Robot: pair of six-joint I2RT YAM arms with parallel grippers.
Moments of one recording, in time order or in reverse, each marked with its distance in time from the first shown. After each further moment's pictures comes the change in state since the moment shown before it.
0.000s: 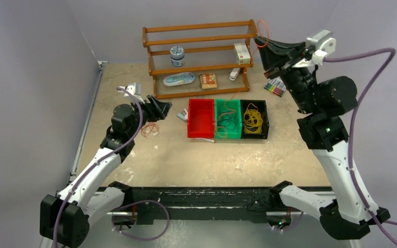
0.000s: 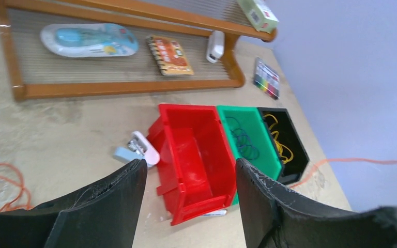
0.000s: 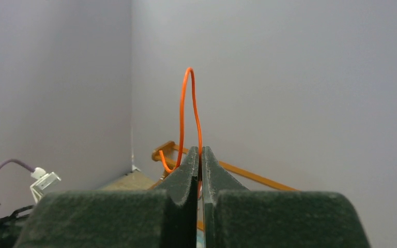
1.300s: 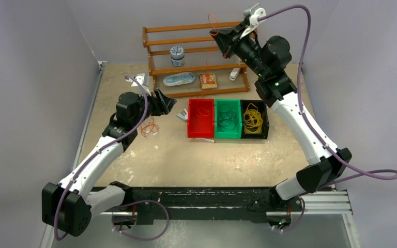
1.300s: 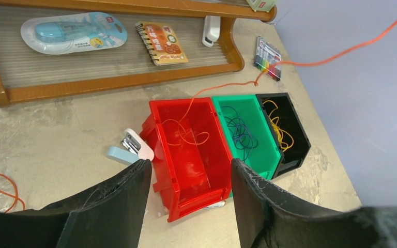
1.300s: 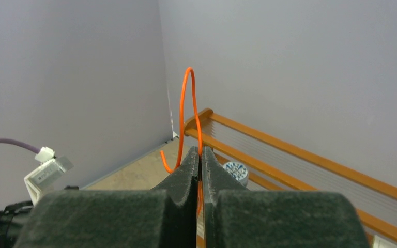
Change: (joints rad) left arm -0.036 0.128 0.177 -0.119 0.061 0.056; right arm 0.000 0.466 0.161 0.135 -0.169 0.166
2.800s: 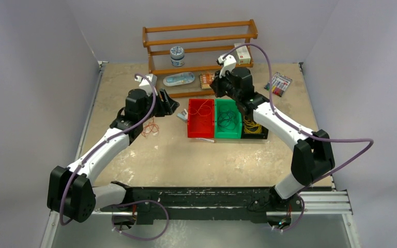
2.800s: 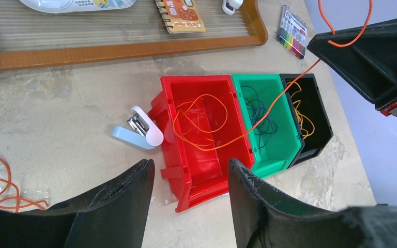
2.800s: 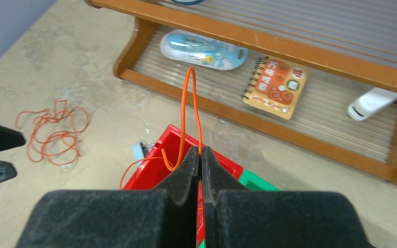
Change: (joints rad) left arm -0.013 0.134 0.040 -0.053 -0.010 -0.010; right arm 0.035 0.083 -0.443 -0.098 0.213 -0.011
